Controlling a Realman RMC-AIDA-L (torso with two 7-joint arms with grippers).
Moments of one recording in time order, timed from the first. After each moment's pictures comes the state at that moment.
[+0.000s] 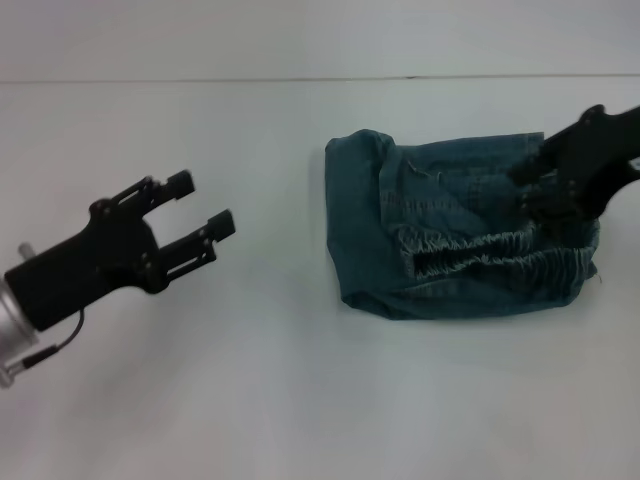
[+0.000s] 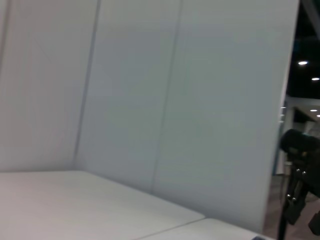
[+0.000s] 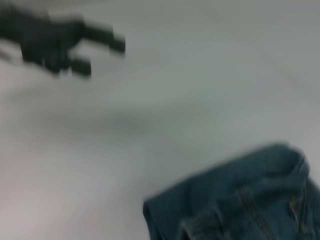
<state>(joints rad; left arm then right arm) -0.31 -2.16 0.73 0.61 1.60 1.55 -1.10 0.67 2.08 -0.92 -1.47 -2.48 -1.83 2.01</state>
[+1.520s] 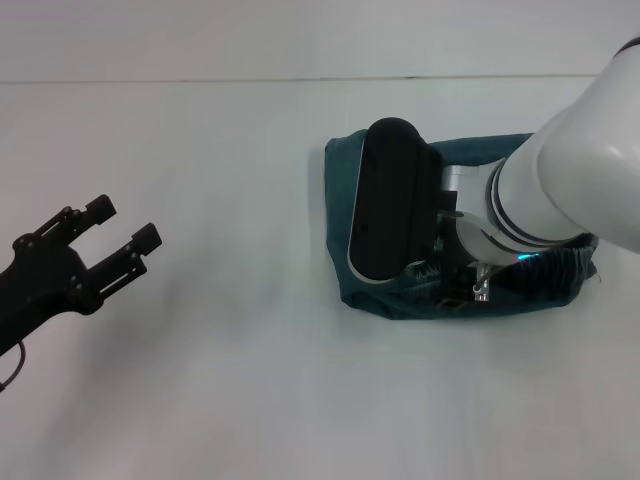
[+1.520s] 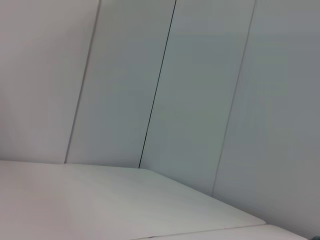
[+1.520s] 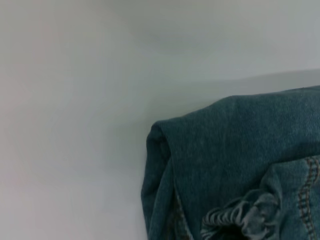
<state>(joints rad) -0.22 -2.16 0.60 0.57 1.60 1.55 -1.07 0.68 2.12 -1.96 -1.42 -2.93 -1.42 2.55</state>
